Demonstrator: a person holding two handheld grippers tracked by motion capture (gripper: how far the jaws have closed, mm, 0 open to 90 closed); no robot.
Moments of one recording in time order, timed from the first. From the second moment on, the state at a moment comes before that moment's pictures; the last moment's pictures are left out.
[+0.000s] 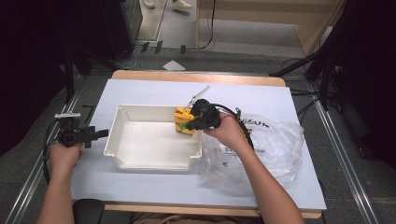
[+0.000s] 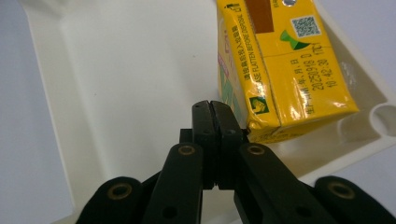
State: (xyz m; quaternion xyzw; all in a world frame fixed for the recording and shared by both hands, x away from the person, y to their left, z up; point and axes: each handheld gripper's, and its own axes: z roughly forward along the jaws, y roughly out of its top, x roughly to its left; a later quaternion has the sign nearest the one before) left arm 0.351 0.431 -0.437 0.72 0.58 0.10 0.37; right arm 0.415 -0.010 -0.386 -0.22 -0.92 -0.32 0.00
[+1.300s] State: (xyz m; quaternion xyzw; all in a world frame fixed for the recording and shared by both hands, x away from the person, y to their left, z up) left arm 0.351 0.430 -0.438 0.72 0.58 0.10 0.37; right arm 0.407 -0.026 -0.373 -0.22 -0.91 -0.36 0.03
